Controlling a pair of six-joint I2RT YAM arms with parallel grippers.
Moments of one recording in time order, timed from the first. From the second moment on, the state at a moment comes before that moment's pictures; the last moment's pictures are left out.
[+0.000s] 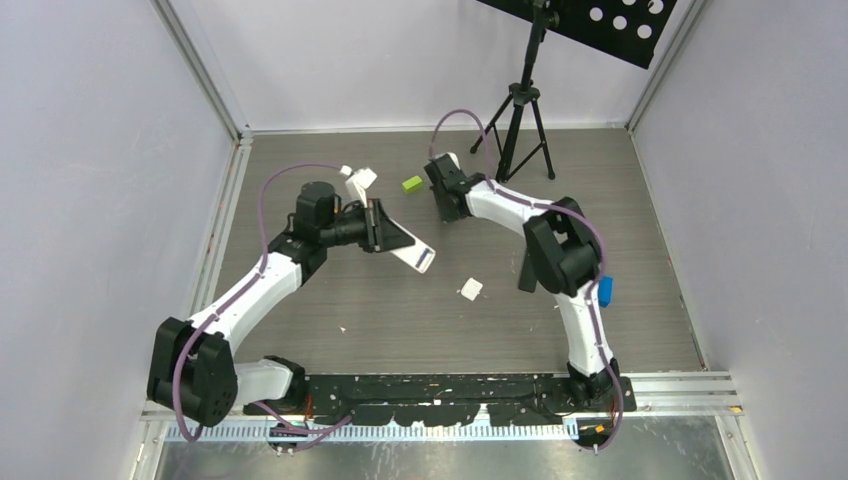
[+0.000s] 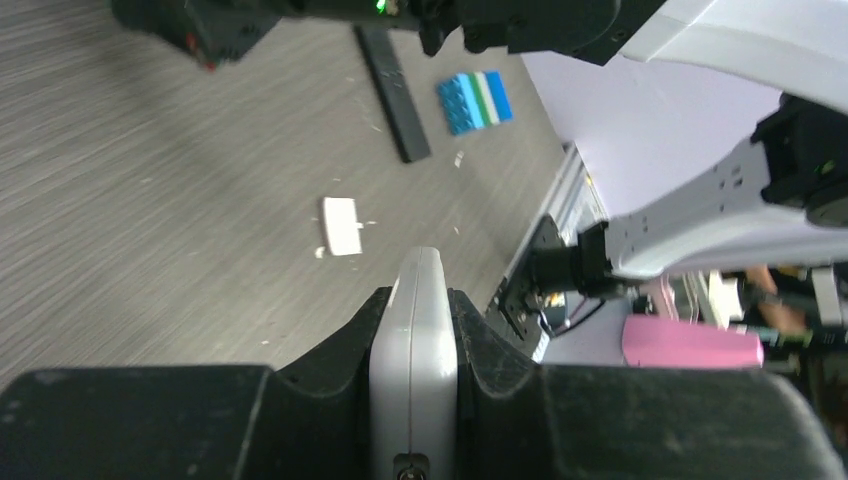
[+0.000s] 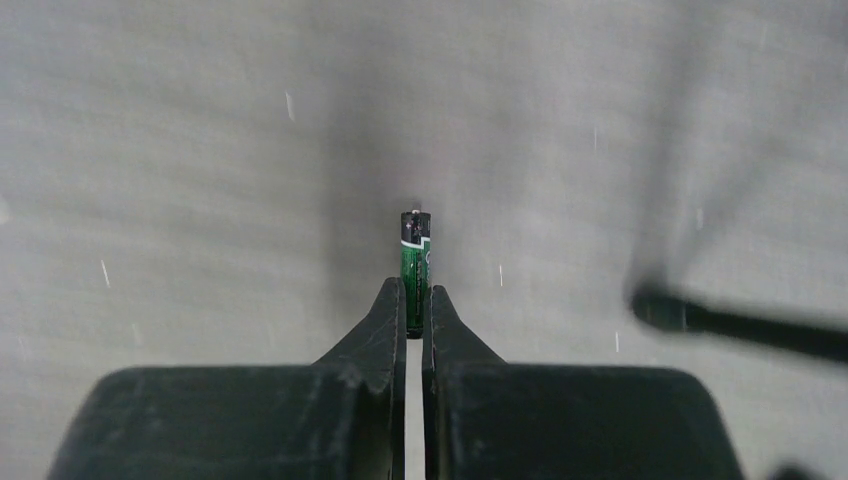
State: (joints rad) left arm -0.34 1.24 0.80 0.03 0.76 -0.58; right arm 0.60 2.23 1.73 -0.46 0.29 0.24
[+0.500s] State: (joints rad) left arm -0.47 1.24 0.85 -0.03 0.81 -0.50; right arm 0.63 1.82 1.18 -0.55 0.28 0.32
